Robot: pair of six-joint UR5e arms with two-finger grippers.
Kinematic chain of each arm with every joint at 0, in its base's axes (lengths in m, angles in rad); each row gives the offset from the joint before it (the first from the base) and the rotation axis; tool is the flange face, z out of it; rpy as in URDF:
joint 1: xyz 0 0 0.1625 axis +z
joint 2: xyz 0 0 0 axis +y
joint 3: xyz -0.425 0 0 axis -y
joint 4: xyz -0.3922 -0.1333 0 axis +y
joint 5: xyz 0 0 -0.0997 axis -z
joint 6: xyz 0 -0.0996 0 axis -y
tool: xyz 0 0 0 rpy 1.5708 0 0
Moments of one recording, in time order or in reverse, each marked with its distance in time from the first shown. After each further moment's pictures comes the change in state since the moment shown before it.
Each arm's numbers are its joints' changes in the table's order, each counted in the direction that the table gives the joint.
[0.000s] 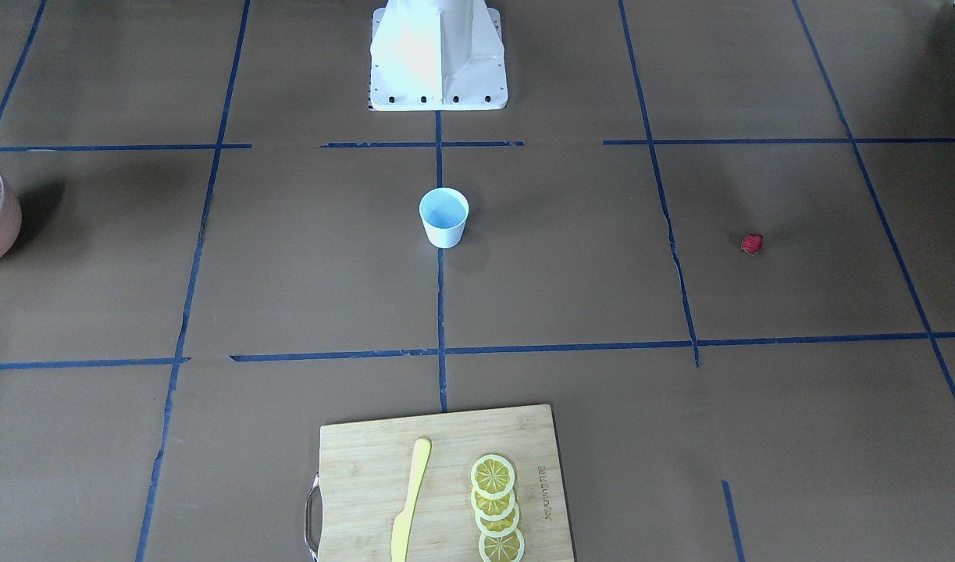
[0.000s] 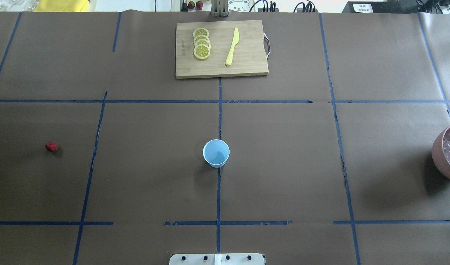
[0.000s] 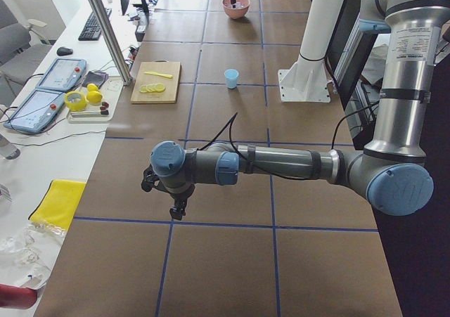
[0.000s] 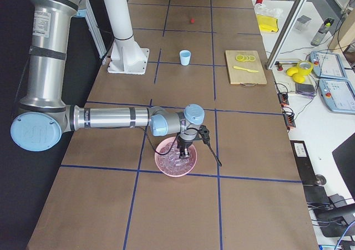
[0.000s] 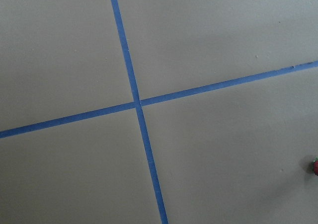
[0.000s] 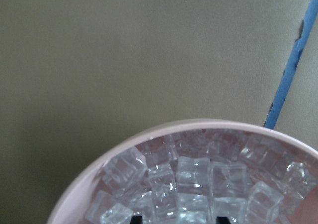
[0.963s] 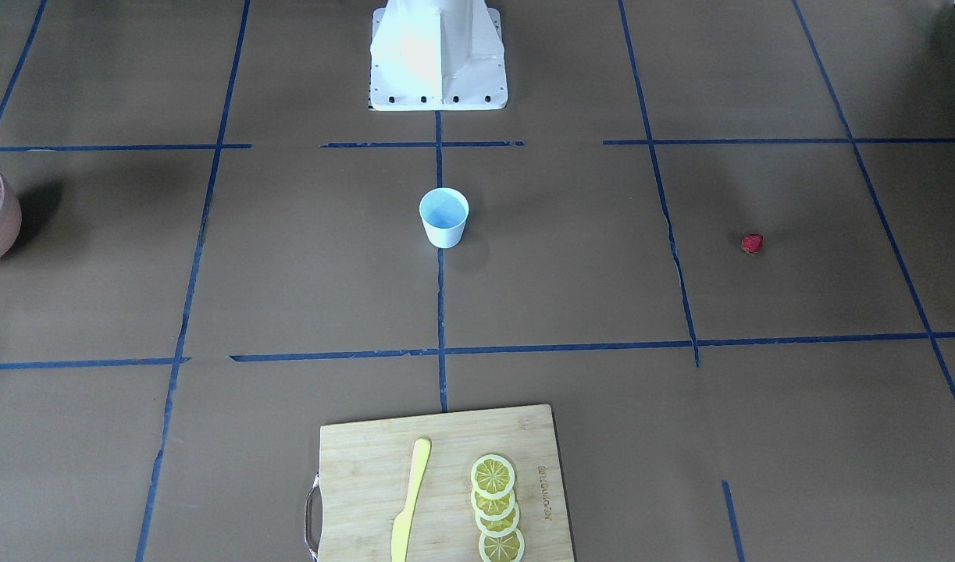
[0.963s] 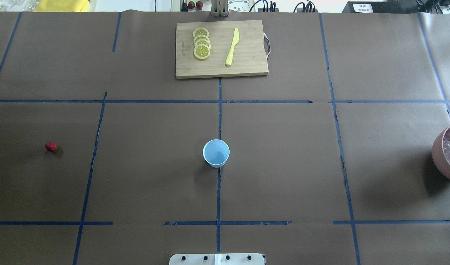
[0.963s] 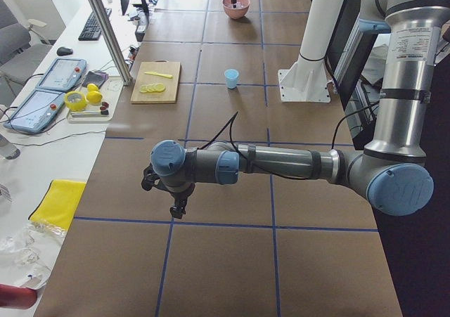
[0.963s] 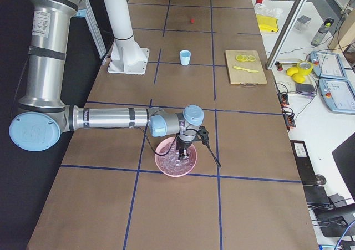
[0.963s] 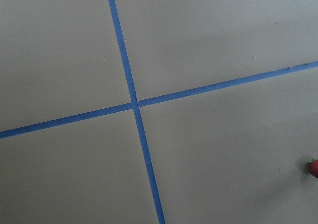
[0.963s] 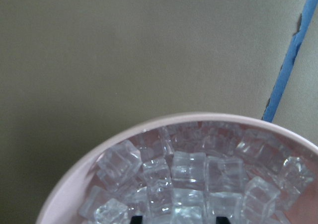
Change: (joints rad) left arm -0.001 -0.001 -0.006 -0.004 -0.010 -0.002; right arm 0.000 0.007 -0.001 0.001 -0.003 -0.008
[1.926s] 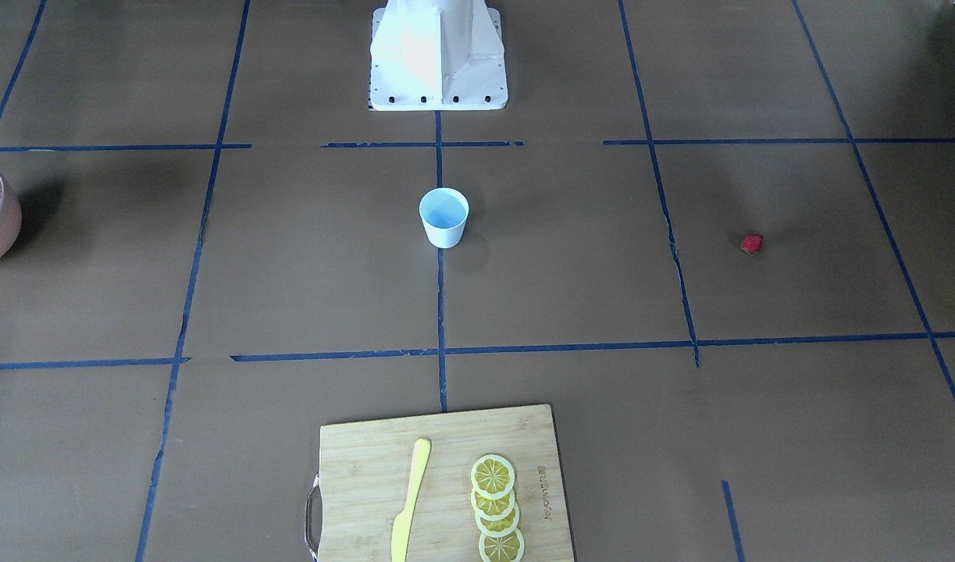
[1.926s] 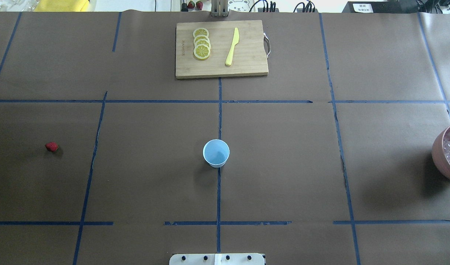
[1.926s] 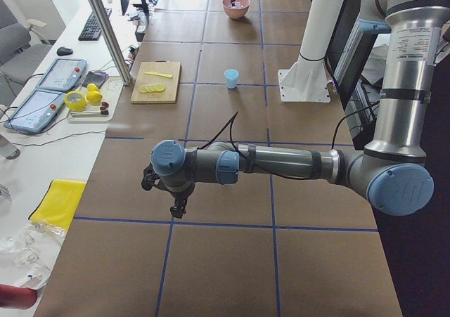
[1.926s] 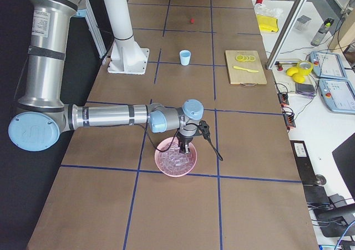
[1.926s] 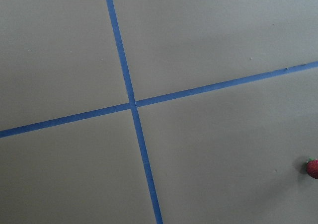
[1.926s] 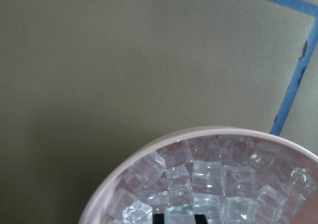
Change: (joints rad) left arm -0.001 0.001 -0.003 -0.002 -0.003 -0.014; right arm 0.012 0.002 0.085 0.021 0.001 -0.005
